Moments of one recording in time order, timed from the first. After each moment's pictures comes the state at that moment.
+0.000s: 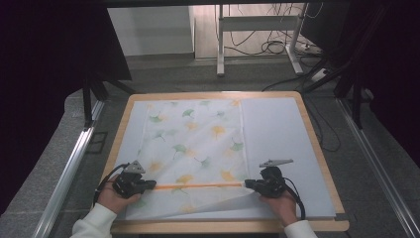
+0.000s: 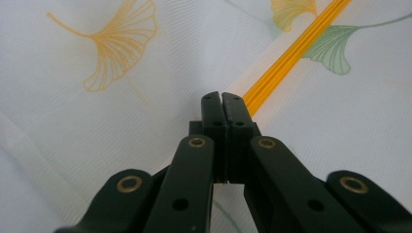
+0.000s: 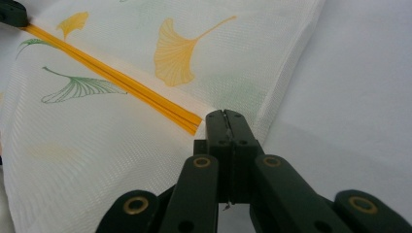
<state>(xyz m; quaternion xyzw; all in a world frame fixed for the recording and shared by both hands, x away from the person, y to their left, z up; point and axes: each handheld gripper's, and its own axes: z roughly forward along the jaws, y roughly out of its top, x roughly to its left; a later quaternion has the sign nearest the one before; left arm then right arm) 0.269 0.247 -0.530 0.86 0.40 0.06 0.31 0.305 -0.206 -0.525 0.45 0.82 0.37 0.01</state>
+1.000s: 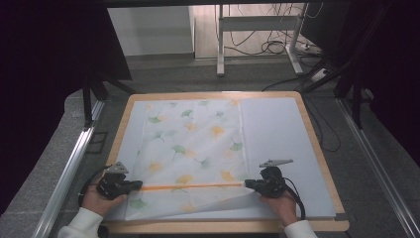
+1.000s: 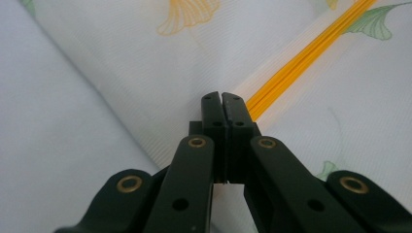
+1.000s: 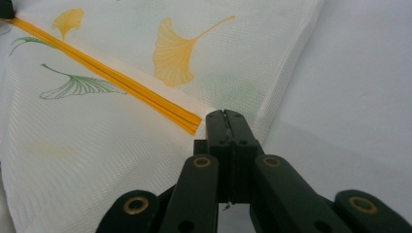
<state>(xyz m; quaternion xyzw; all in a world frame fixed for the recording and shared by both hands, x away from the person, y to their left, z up) 0.259 0.289 -0.532 0.84 0.44 0.06 0.32 0.305 -0.206 -0.525 0.45 0.82 0.37 0.01</state>
